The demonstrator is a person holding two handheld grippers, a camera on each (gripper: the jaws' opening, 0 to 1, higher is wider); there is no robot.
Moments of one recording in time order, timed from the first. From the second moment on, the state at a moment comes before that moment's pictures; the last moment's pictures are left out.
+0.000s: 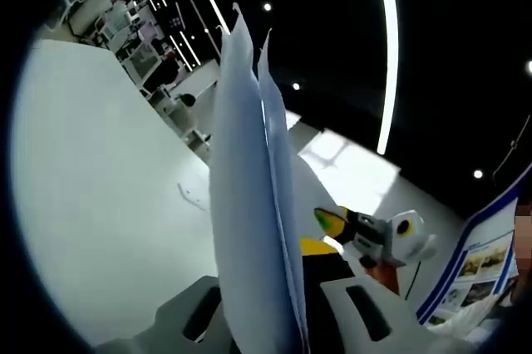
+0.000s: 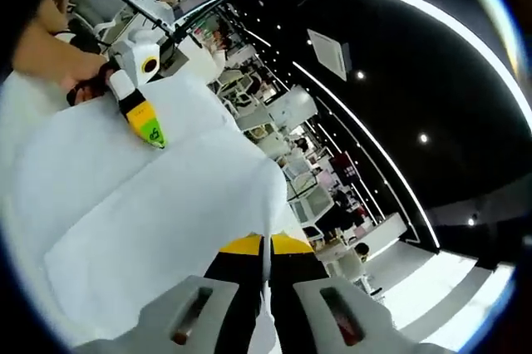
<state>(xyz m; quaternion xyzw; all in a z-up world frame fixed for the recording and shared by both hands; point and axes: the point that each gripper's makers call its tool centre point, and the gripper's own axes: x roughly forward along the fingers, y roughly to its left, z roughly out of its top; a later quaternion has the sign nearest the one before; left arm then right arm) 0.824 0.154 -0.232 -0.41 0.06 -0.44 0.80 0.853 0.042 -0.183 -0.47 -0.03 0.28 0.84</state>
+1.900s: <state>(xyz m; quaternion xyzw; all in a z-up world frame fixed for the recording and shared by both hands) 0.825 0.152 -0.232 -0.42 0.06 -0.43 0.79 0.843 0.072 -0.187 -0.44 -0.03 0.31 0.84</state>
